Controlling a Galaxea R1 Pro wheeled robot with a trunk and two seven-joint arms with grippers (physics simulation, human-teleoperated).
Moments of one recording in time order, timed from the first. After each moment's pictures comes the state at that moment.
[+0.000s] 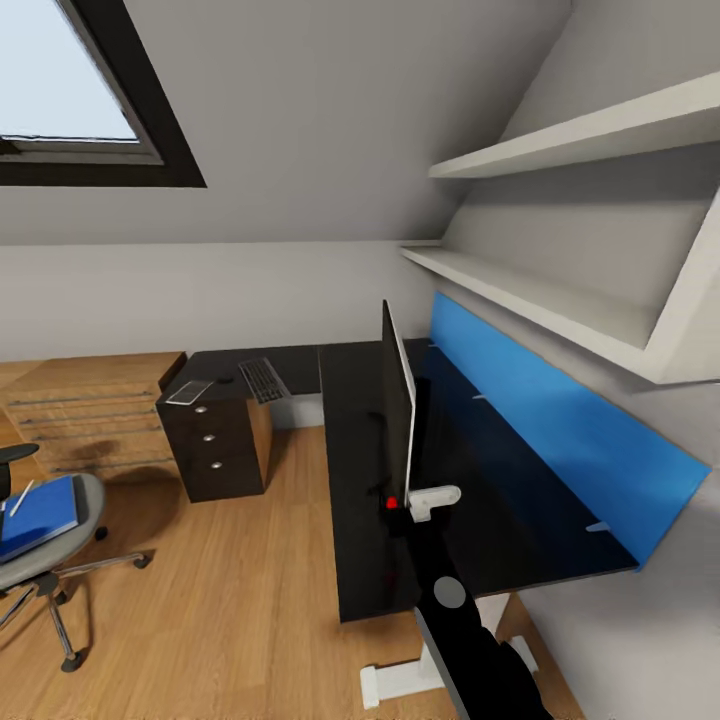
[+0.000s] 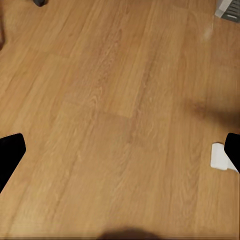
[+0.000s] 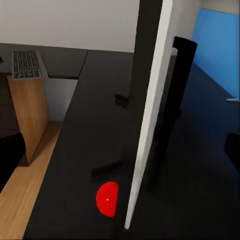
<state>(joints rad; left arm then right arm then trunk) -0.29 0.01 -0.62 -0.02 1.01 -0.64 0.02 -0.33 0.15 0.31 -1.24 0.12 0.08 -0.24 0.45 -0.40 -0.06</state>
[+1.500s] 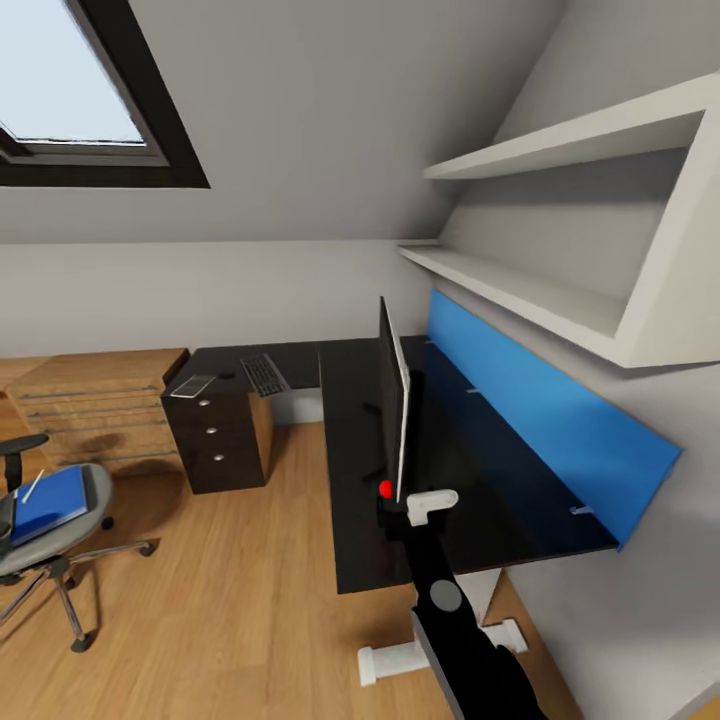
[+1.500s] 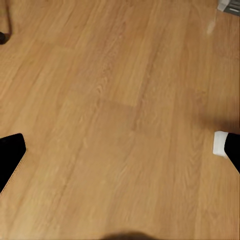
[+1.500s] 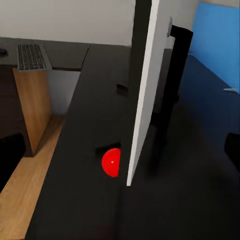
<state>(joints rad) -0.29 0.02 -0.61 -0.02 1.02 -0.64 0.02 -0.33 0.16 0.32 -1.22 0.12 0.07 -0.25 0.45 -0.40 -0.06</state>
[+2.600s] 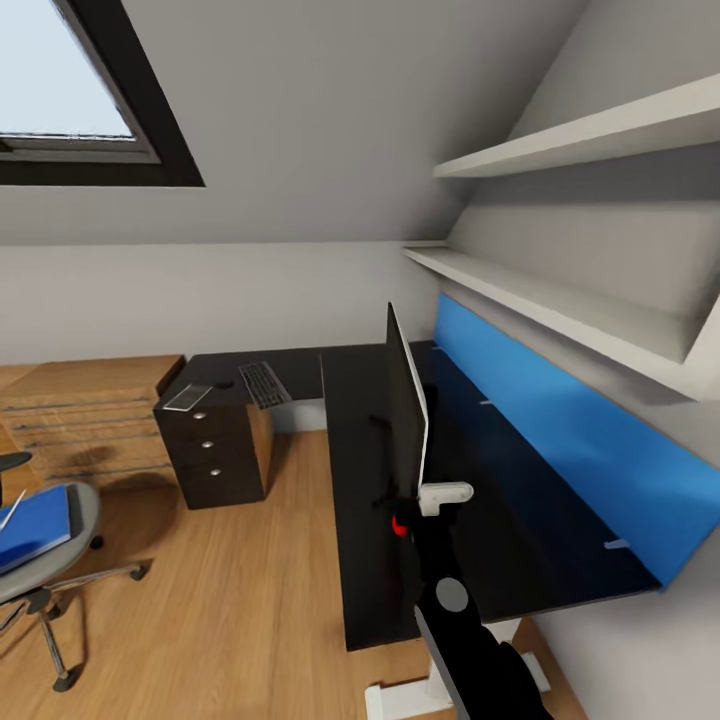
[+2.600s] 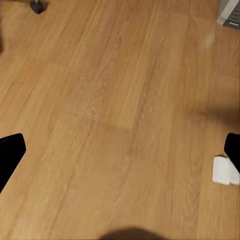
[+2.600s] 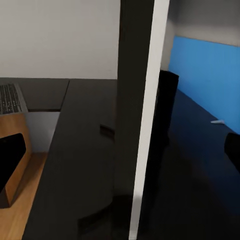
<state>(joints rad) -0.29 0.02 -0.61 -0.02 1.01 -0.64 0.02 -0.33 0.16 0.31 -1.25 0.12 -0.03 -0.33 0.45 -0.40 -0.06</state>
